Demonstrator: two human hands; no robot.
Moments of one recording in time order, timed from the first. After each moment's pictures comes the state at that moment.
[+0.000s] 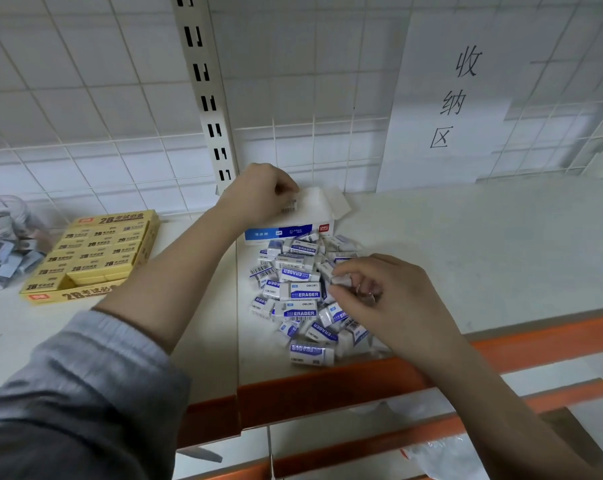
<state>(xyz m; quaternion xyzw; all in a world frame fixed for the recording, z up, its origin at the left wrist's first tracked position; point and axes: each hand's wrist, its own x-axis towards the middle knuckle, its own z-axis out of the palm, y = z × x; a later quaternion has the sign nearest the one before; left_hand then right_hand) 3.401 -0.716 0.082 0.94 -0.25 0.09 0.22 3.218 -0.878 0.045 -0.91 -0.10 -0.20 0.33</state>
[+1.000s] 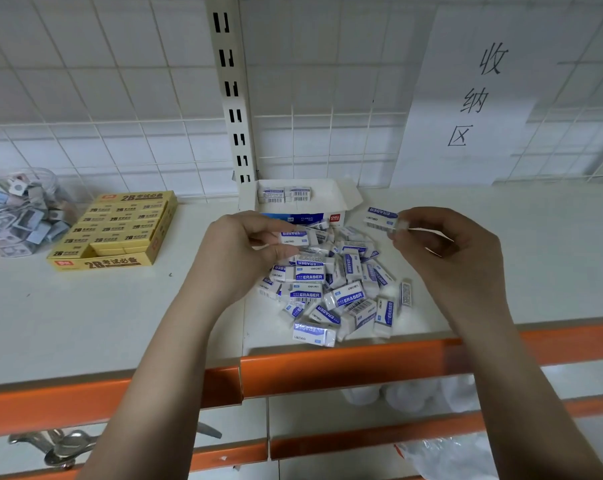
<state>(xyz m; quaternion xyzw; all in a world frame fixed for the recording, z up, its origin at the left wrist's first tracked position) 3.269 -0.683 0.068 0.87 -0.13 0.09 0.47 3.209 -0.898 0.075 -0.76 0.00 -0.26 0.59</state>
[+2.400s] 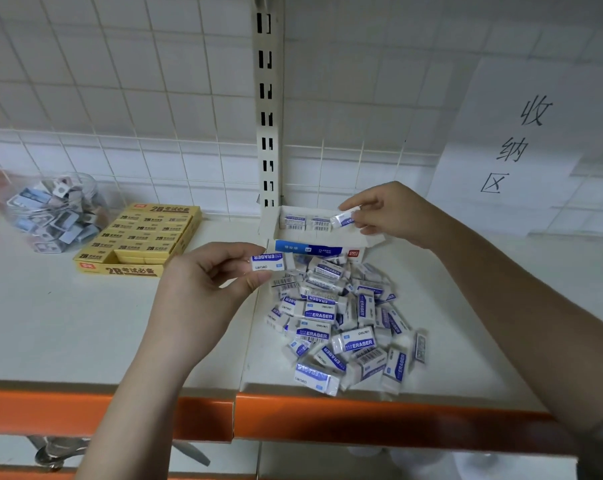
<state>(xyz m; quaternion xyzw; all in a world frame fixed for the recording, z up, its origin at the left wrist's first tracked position) 3.237 -0.664 0.076 0.80 -0.03 0.19 0.56 3.359 -0.891 0.112 -0.91 -0.11 0.03 0.41</state>
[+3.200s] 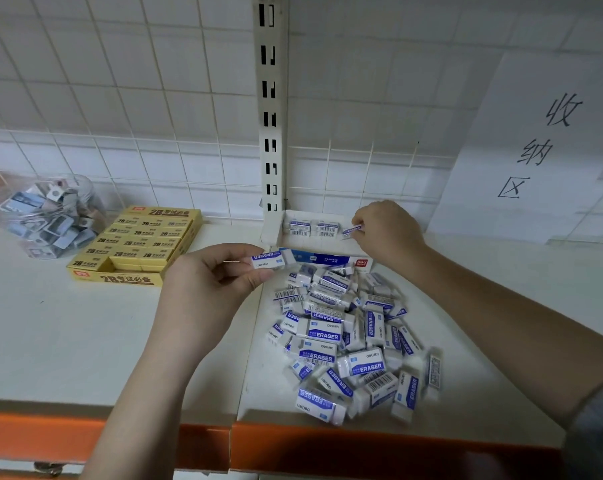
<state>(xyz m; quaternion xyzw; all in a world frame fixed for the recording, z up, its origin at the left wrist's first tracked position) 3.264 -0.665 0.072 0.81 0.03 0.17 0.55 3.415 -0.887 0.051 -0.98 -0.11 -0.14 0.06</state>
